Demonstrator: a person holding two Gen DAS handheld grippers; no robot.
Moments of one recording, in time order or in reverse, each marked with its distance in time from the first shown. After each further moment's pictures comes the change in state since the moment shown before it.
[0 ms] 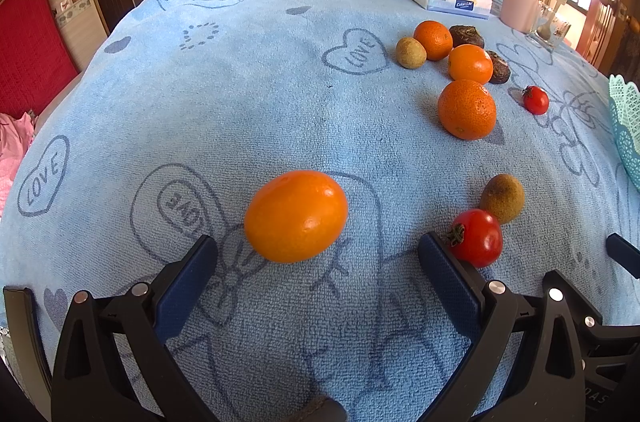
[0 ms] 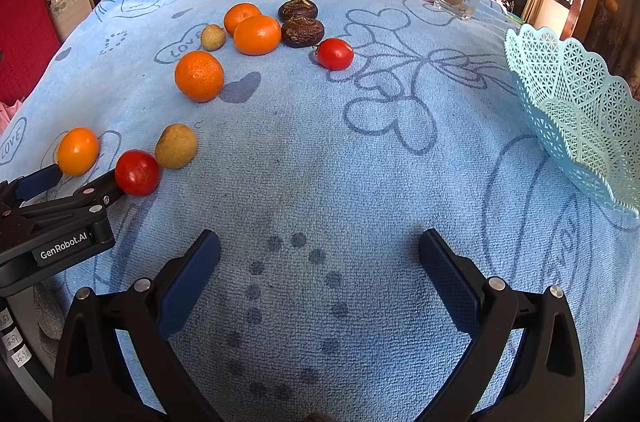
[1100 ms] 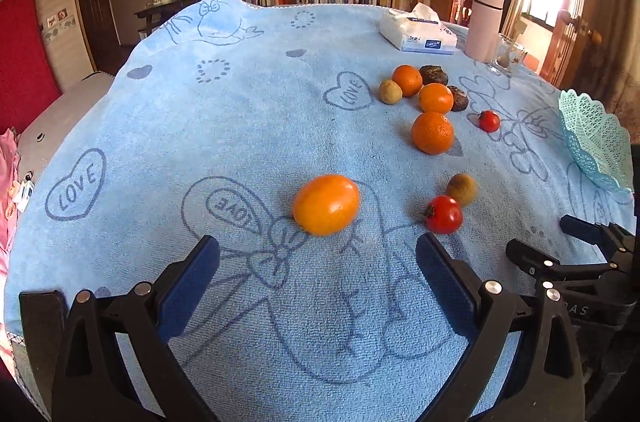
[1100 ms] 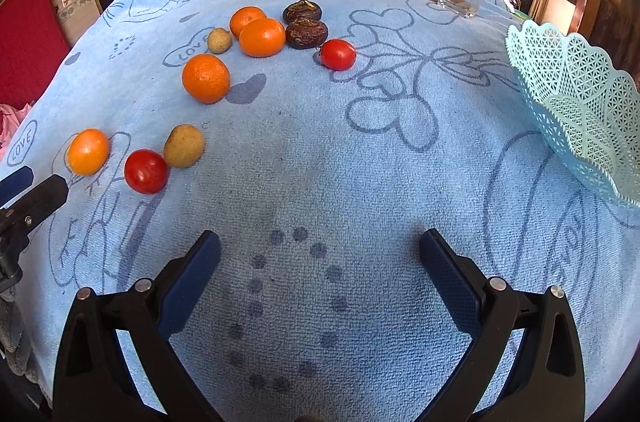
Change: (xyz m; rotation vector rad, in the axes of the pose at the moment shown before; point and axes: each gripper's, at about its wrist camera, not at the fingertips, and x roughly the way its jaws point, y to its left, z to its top) left arm -0.056 0.037 -0.016 0.016 -0.124 -0.115; right arm -0.004 -0.003 -0.004 0.004 -0.006 0.040
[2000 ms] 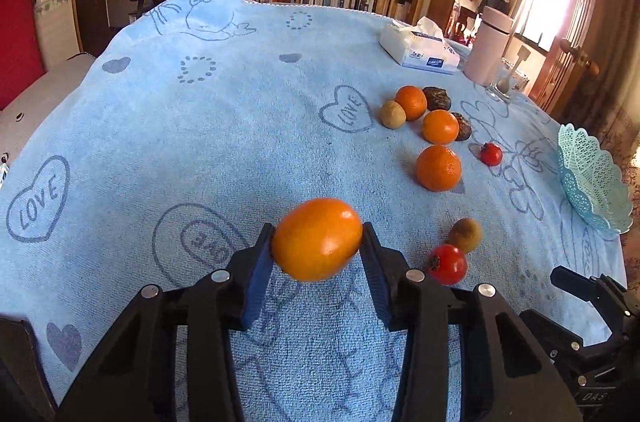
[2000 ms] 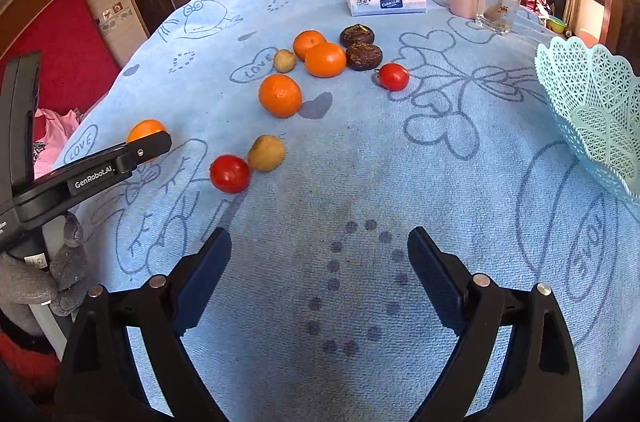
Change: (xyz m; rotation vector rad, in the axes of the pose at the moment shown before) left arm 0.024 0.011 0.025 -0.058 -0.014 -0.079; right arm -0.034 0.021 -0.006 -0.026 -0.058 0.191
